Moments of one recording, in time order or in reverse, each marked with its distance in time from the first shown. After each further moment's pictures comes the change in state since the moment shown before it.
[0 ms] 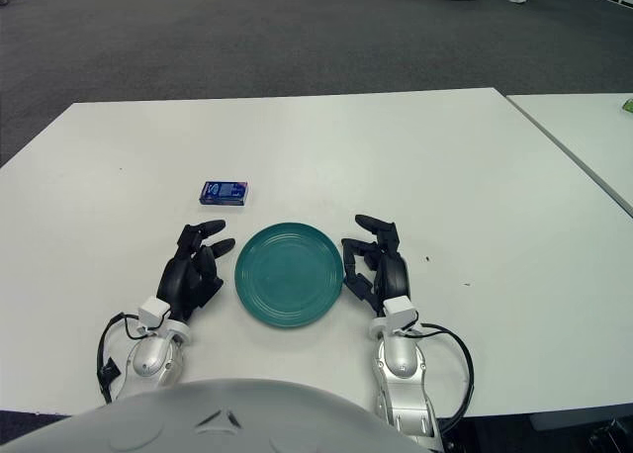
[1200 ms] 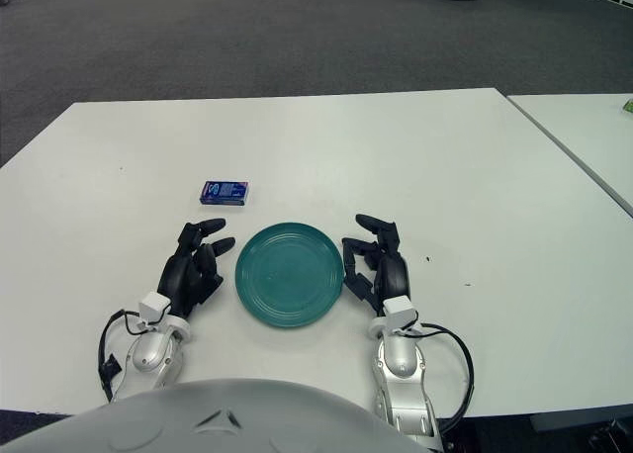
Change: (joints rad) left arm -0.073 0.008 0.013 -0.005 0.024 0.044 0.015; right arm -0.001 0.000 0.000 0.001 0.000 0.002 -0.009
